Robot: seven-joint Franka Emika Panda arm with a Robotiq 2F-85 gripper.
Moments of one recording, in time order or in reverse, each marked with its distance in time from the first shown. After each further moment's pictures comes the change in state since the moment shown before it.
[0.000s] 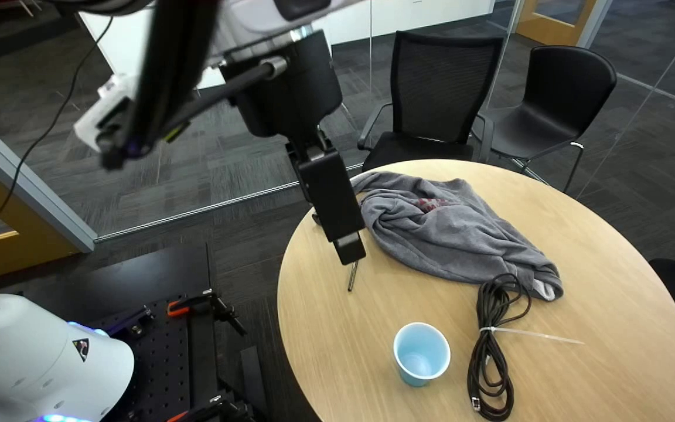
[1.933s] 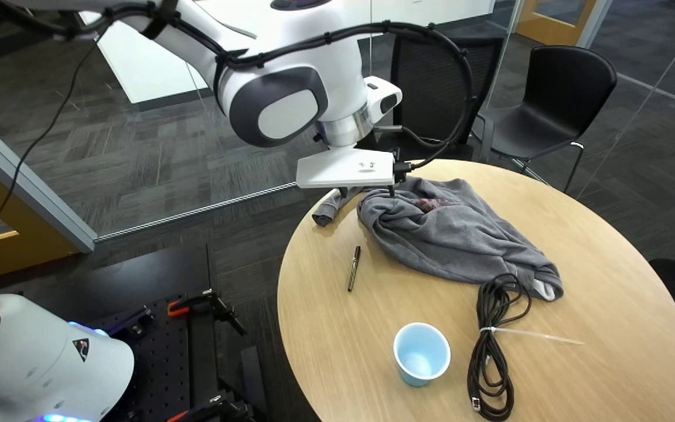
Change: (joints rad) arm 0.254 0.566 0.037 0.074 0.342 0.583 -0.949
